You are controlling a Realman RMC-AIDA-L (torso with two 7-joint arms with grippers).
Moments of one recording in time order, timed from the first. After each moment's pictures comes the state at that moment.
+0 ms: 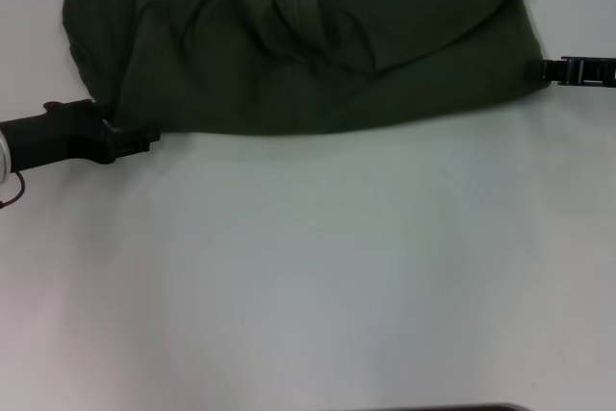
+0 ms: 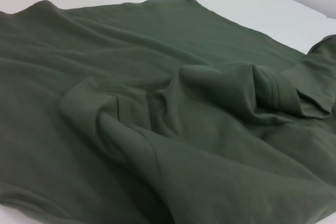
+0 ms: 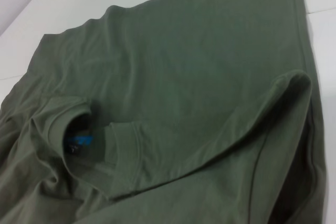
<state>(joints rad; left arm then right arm) -0.46 -2.12 0.69 0.69 2.15 1.16 -1.53 0.56 2.02 -0.53 -0.65 -2.28 -1.19 1.97</state>
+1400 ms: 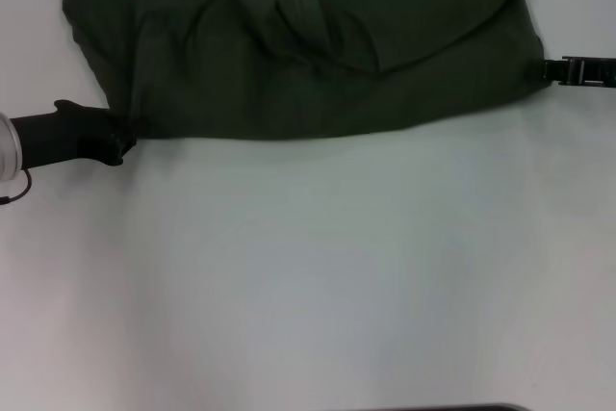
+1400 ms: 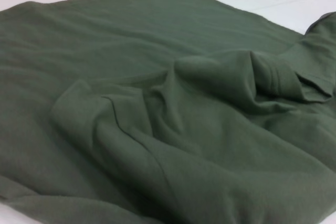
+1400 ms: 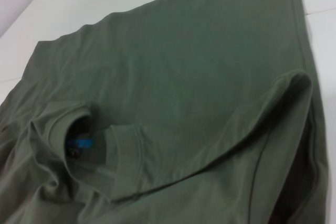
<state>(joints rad) -0.47 -2.12 0.77 0.70 2.15 1.12 -1.54 0.55 2.02 -0.52 -0.65 -2.28 -1.19 1.96</state>
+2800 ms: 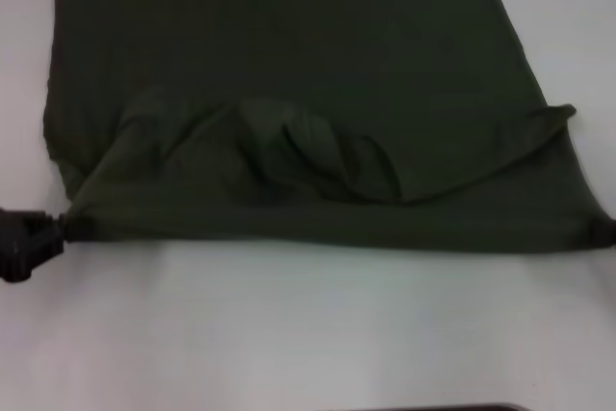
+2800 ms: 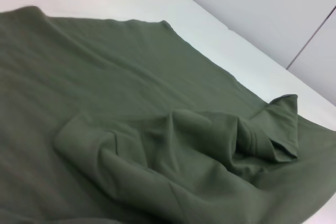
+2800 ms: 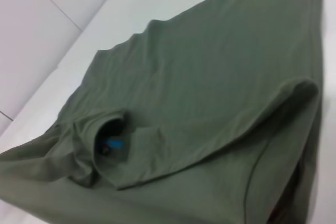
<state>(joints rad) -0.24 -2.06 0.58 0.88 2.16 1.73 -1.62 0.15 2.03 -0.41 -0.70 -2.17 -1.64 1.65</state>
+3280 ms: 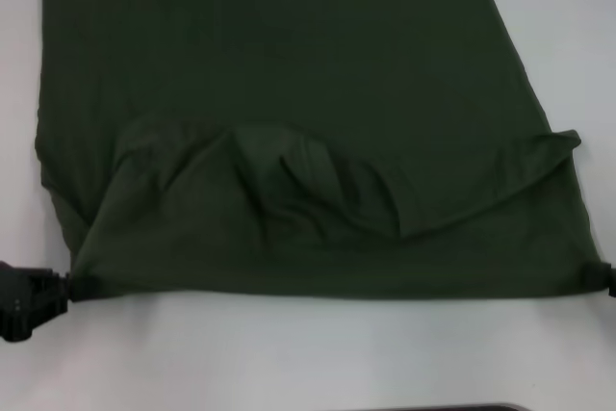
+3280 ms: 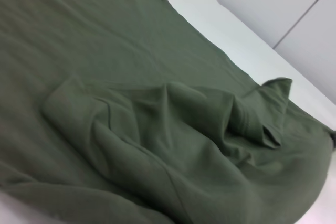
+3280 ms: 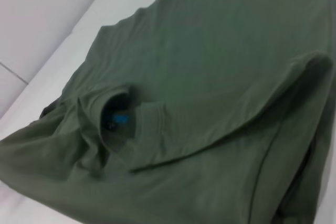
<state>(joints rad) -0.20 -2.07 0.56 0.87 2.24 1.80 -1.63 0.13 2.04 -0.40 -0.69 -2.24 -1.69 1.59</state>
